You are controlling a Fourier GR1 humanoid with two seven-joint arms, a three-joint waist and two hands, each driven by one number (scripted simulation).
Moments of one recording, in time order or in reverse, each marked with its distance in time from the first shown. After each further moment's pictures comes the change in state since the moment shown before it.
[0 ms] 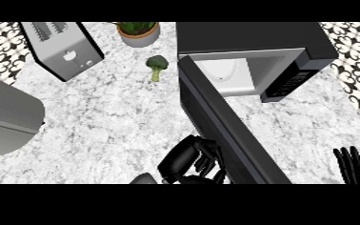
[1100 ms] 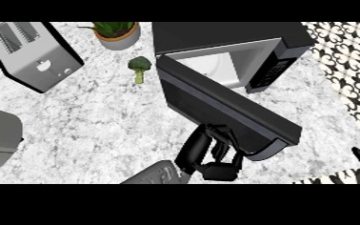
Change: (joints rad) left arm -0.276 0.002 -0.248 0.150 0.518 0.396 -0.139; right arm 0.093 -0.139 0.040 -0.407 -0.208 0.132 0.218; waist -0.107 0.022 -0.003
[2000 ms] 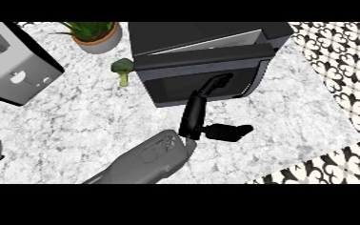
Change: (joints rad) left arm -0.206 -0.006 0.091 0.072 0.275 0.243 0.032; right arm -0.148 -0.181 -0.214 -0.094 0.060 -0.064 0.014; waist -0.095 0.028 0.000
